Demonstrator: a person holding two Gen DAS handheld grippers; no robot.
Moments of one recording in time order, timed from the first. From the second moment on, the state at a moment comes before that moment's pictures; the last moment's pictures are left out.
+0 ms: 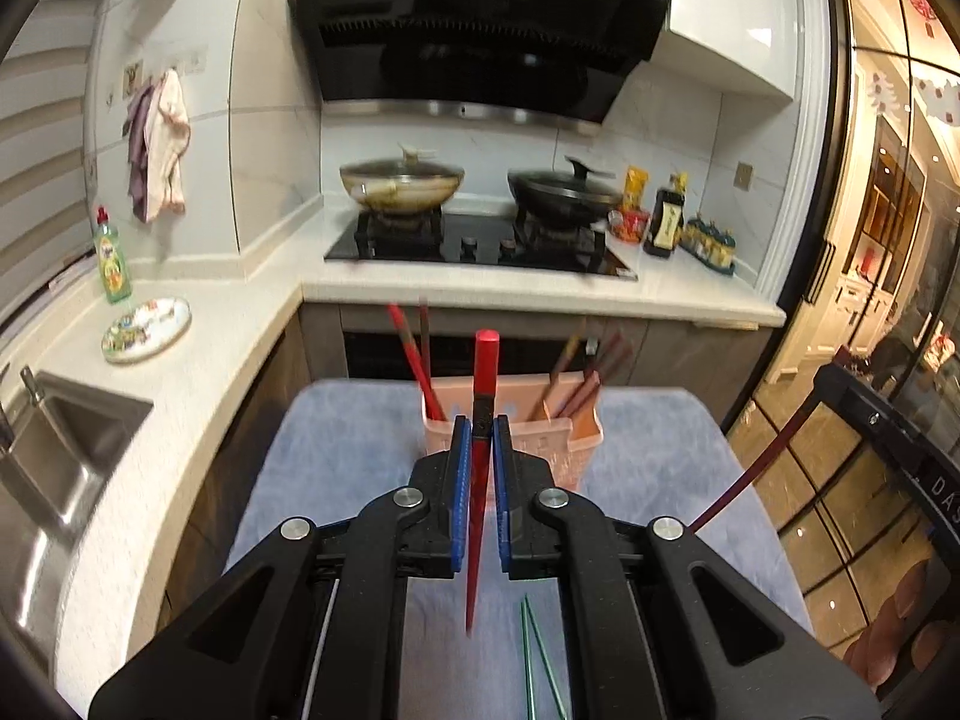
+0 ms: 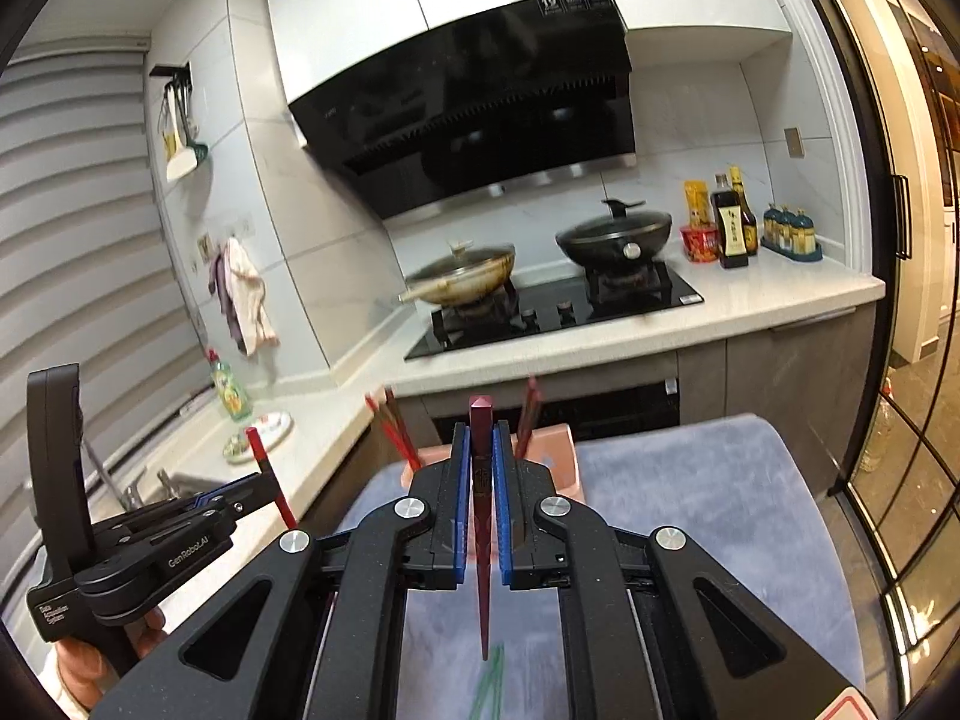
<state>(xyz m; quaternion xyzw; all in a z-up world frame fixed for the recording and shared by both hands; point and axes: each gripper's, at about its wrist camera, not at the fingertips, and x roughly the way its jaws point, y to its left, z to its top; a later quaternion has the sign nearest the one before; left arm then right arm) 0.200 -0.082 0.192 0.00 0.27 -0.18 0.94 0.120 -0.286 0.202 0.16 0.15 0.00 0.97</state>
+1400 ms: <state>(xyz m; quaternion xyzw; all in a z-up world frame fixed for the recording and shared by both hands) 0.301 -0.120 0.175 0.01 0.24 -0.16 0.96 0.270 -0.308 0.147 0.19 0.19 -0.02 0.96</state>
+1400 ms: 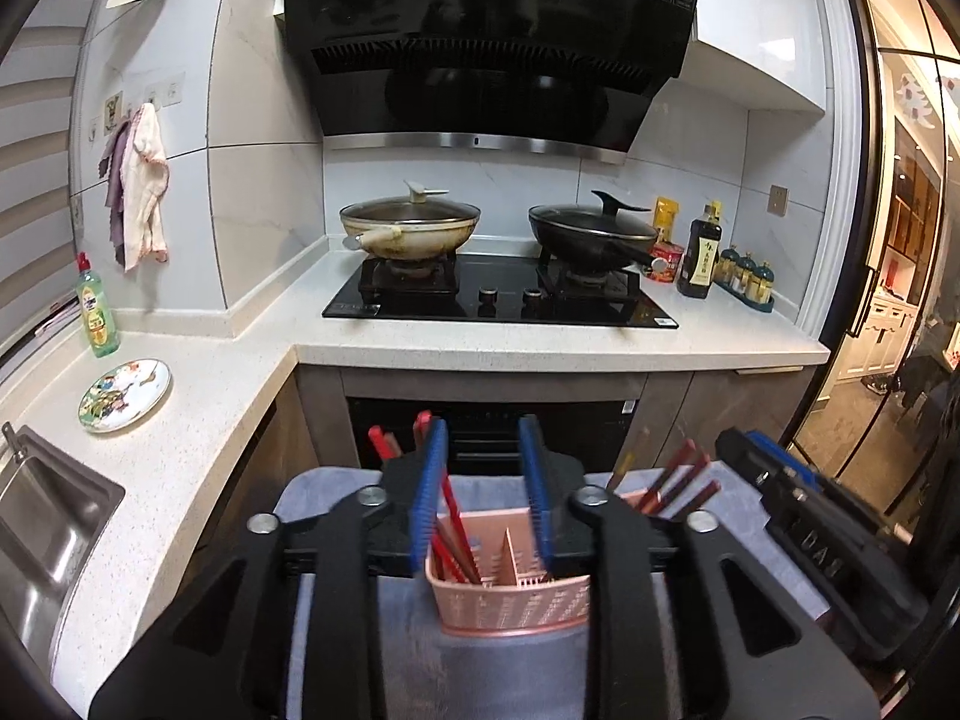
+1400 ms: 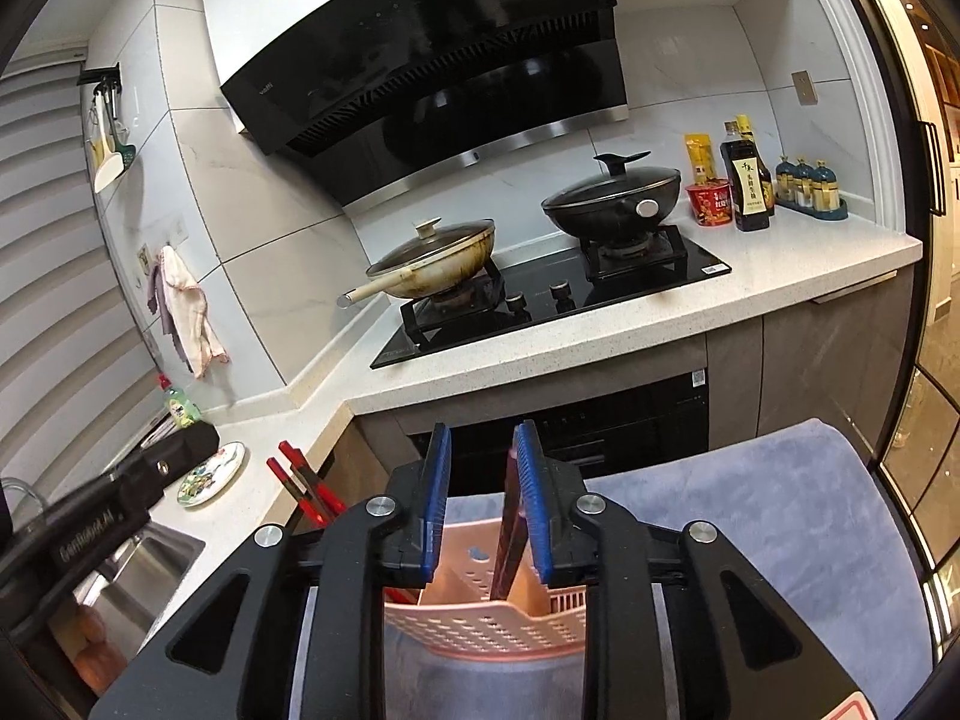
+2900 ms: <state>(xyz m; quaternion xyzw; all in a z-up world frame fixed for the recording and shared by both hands) 0.107 -0.071 0.012 0.06 0.41 -0.14 0.90 0.029 -0.213 0.000 0.11 0.36 0.02 0.93</state>
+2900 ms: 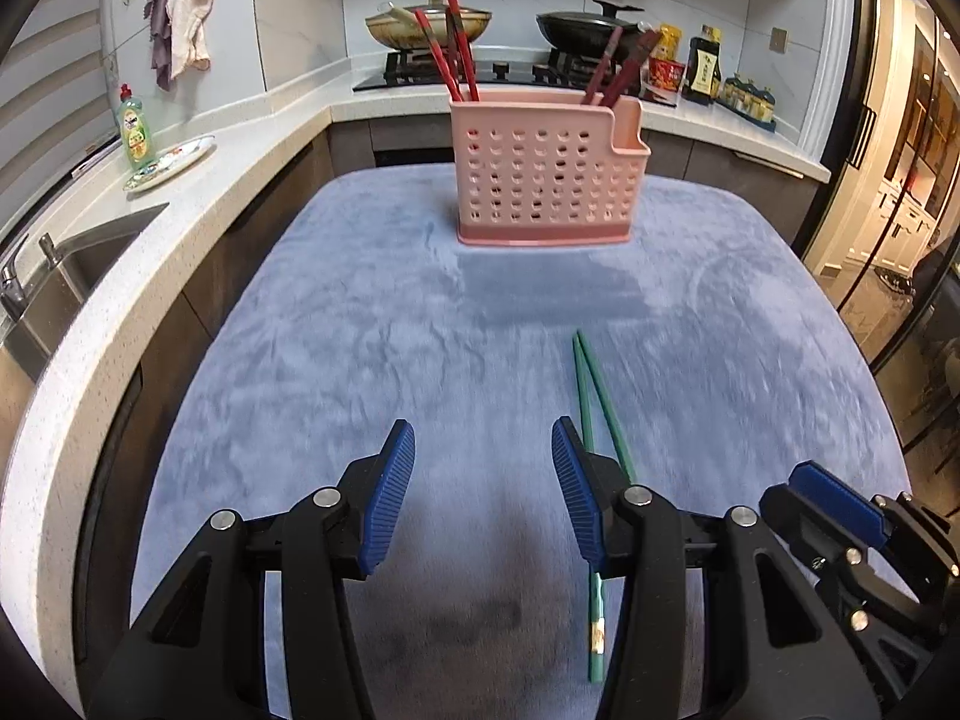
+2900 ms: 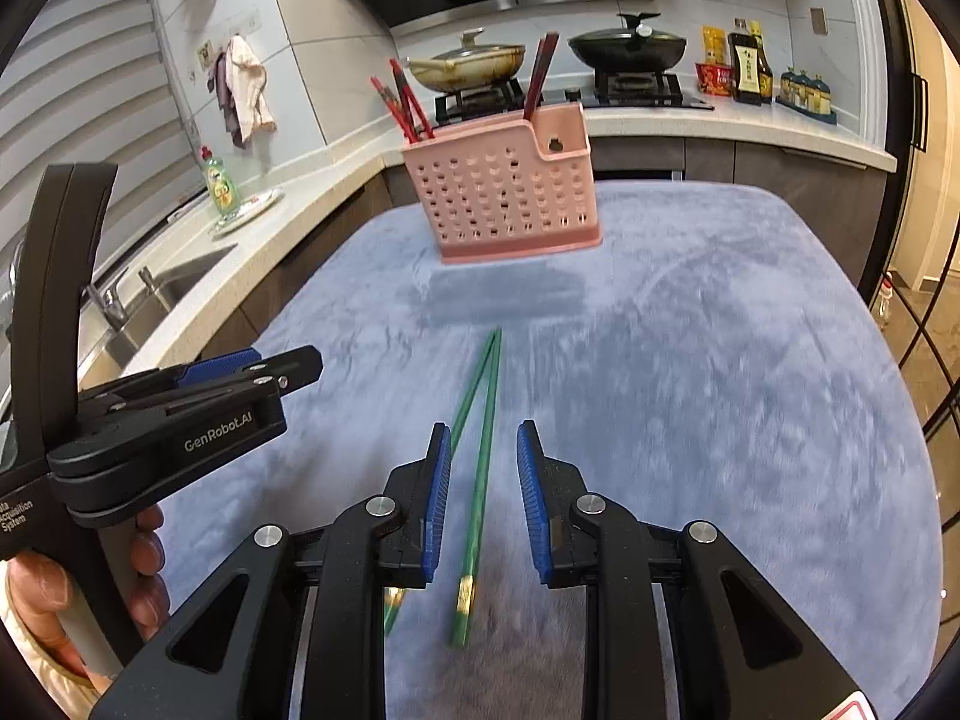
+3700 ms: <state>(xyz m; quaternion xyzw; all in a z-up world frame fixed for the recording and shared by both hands) 0.056 -0.077 -0.043 0.09 0.47 -0.16 0.87 0.003 -0.181 -0.066 0.09 0.43 0.04 0.90</state>
